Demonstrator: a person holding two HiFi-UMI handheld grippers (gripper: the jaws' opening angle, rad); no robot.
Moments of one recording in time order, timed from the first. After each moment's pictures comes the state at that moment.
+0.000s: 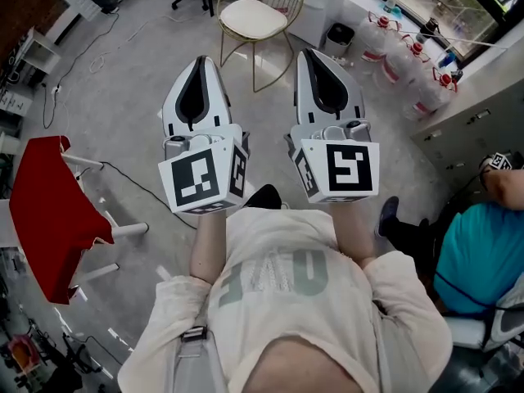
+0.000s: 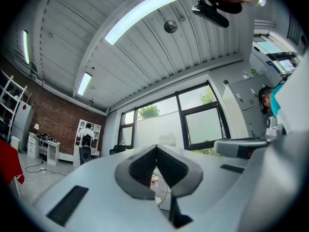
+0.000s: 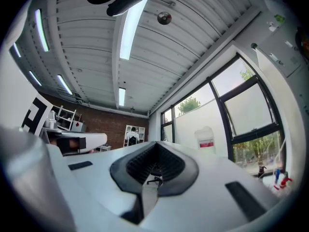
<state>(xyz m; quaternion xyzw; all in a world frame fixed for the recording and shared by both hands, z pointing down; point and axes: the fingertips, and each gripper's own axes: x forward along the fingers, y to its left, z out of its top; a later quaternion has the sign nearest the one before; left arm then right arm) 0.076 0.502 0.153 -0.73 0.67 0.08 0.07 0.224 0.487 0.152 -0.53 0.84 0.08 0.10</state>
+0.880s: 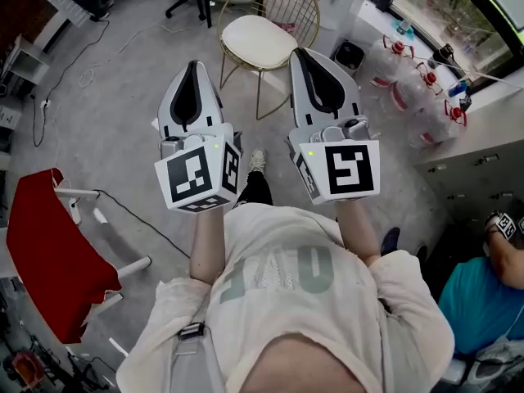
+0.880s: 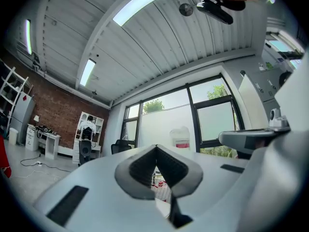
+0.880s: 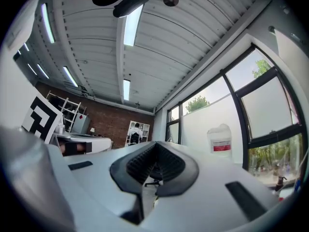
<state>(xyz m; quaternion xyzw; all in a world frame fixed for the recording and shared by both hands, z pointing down) -0.014 0.292 0.190 -0.72 0.69 0.08 0.04 0.138 0.286 0.164 -0.50 0.86 0.11 0.07</state>
